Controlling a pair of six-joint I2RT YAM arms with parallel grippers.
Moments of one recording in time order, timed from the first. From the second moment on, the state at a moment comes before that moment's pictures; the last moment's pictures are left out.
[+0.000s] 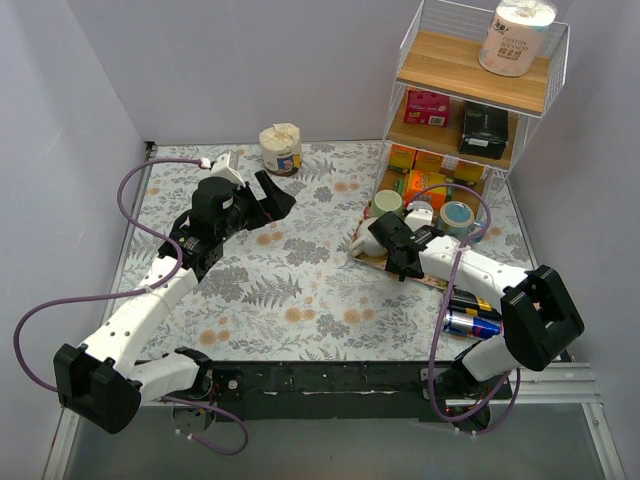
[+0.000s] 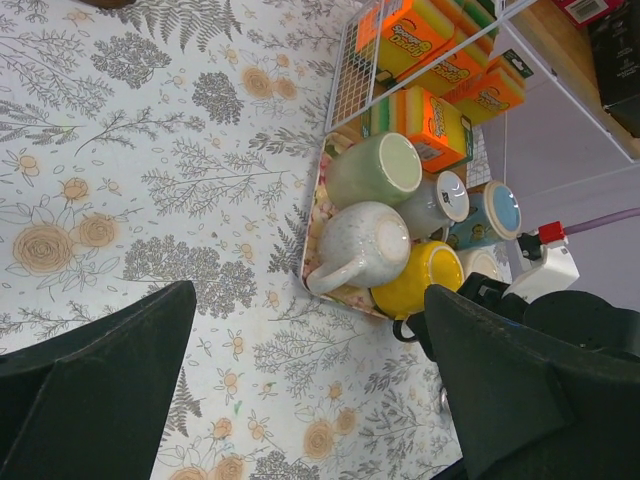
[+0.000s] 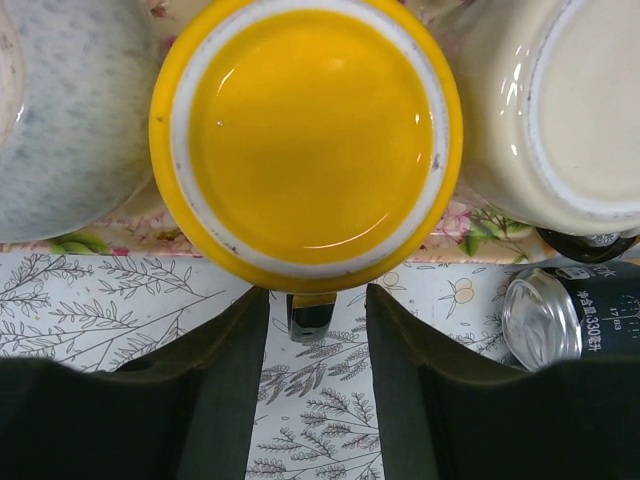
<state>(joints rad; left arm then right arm) -0.44 1.12 1.01 -0.23 0.04 -0.68 0.68 1.46 0.95 -0.74 0.54 0.84</state>
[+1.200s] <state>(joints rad) -0.44 0.99 0.93 -0.15 0.00 -0.73 0.68 1.25 1.03 -0.86 0.50 0.84</state>
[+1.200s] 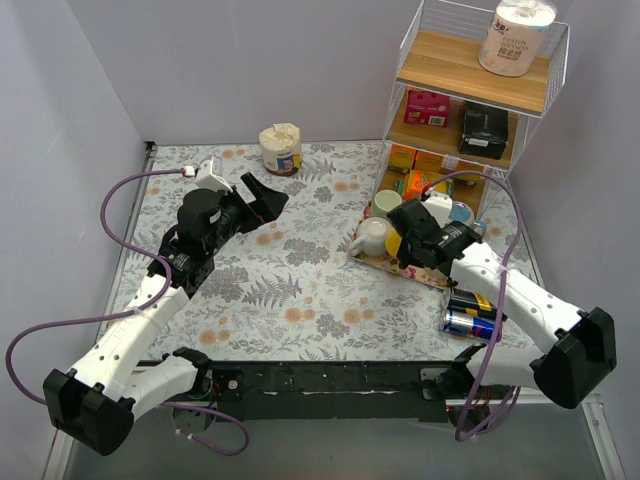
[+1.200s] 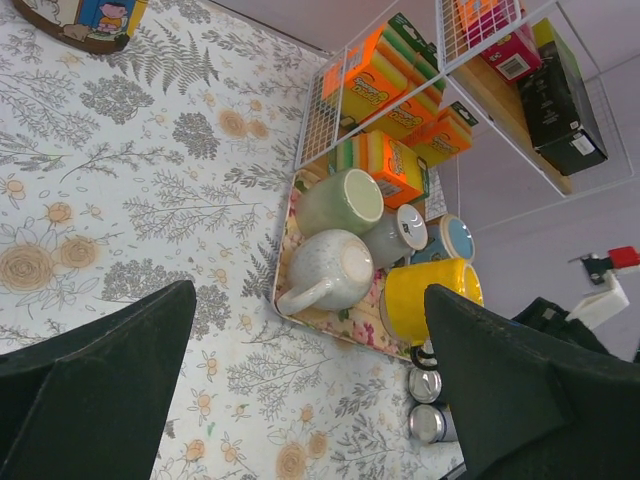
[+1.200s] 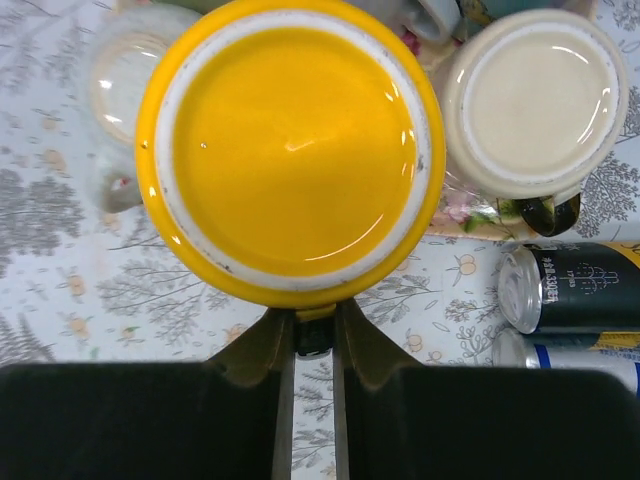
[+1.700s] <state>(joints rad) -0.44 1.04 0.92 0.02 0.32 -0.81 0.68 1.07 1.20 -0.63 0.21 0.82</state>
